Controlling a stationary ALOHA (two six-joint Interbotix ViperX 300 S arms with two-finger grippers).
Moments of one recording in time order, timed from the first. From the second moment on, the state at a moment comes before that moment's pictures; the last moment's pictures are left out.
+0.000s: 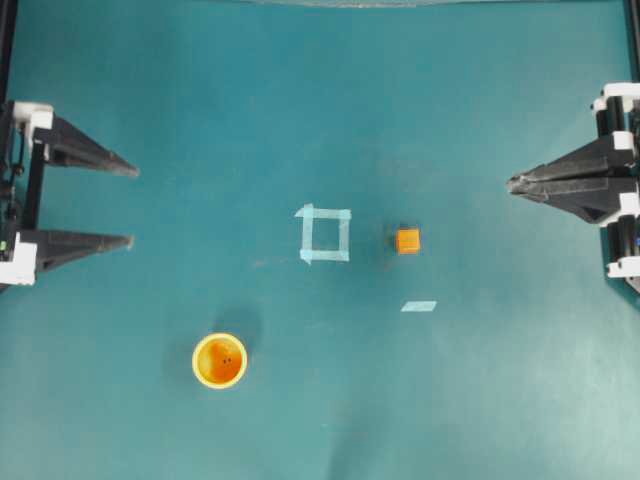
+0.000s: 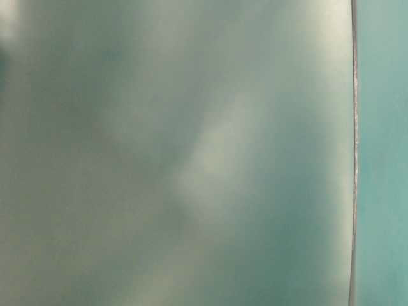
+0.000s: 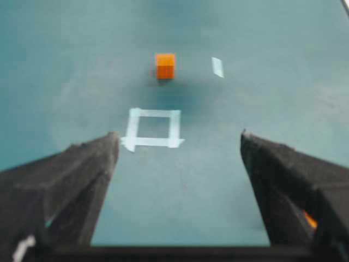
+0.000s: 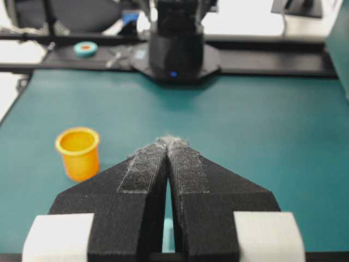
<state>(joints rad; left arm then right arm) -0.03 -0.92 1.14 0.01 0.06 0.00 0.00 -0.91 1.10 0.00 -0.18 -0.01</state>
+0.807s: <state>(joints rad) -0.31 -0.39 1.00 0.02 -0.01 -0.01 0.00 -0.91 1.10 0.00 -0.18 -0.01</state>
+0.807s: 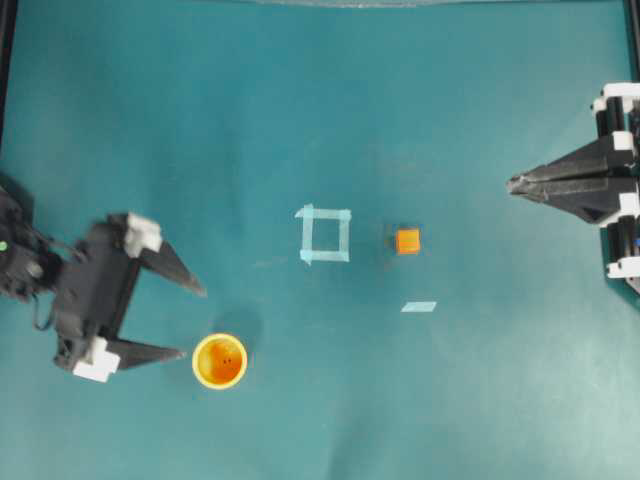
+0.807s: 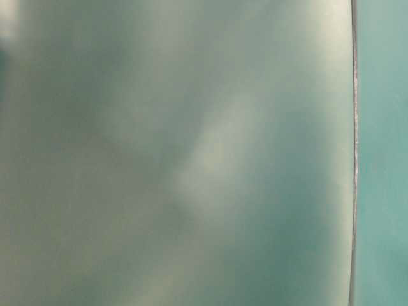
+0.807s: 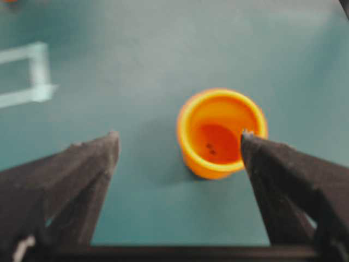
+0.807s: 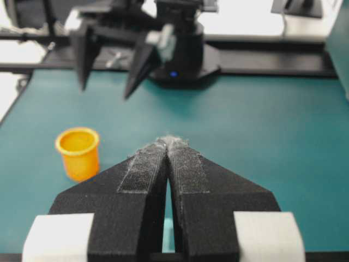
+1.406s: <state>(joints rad) -0.35 -0.25 1.04 0.01 -0.11 -0.05 0.00 -0.91 1.10 0.00 -0.18 0.00</state>
